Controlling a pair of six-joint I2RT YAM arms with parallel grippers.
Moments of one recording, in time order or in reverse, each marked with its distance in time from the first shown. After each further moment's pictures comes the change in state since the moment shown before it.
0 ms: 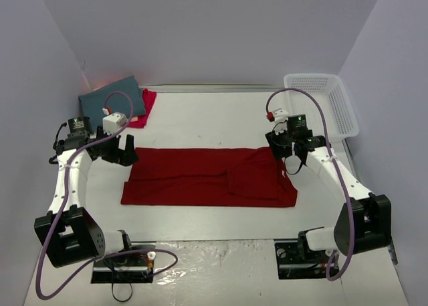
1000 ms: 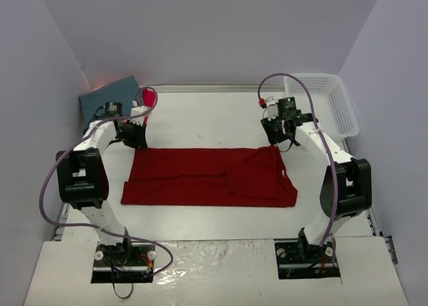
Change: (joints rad) left arm -0.188 0.486 0.213 0.155 -0.088 -0.059; right arm 0.000 0.332 0.309 -0.075 0.000 -0.003
